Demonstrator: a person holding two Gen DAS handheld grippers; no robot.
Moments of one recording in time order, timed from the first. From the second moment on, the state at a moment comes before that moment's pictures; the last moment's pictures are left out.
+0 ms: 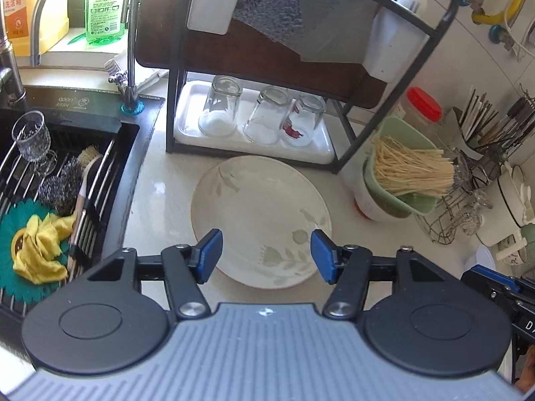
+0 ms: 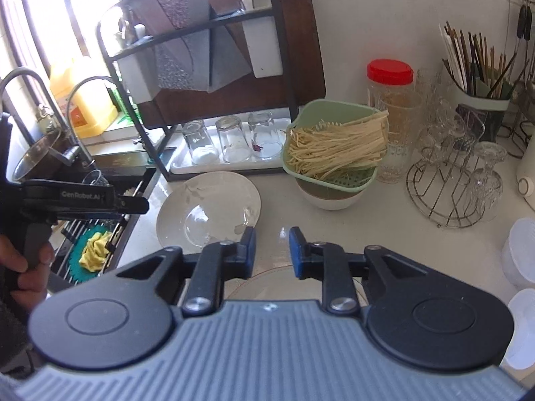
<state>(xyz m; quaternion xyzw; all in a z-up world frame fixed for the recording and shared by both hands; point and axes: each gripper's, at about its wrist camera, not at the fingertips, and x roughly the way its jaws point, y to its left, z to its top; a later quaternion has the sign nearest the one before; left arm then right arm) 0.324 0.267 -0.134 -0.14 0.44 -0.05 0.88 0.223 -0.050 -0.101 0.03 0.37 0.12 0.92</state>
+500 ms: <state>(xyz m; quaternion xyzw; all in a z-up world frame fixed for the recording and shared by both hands) 0.389 0.307 -0.180 -0.12 0.49 -0.08 0.86 0.287 -0.015 -0.143 0.07 0.42 0.09 0.90</state>
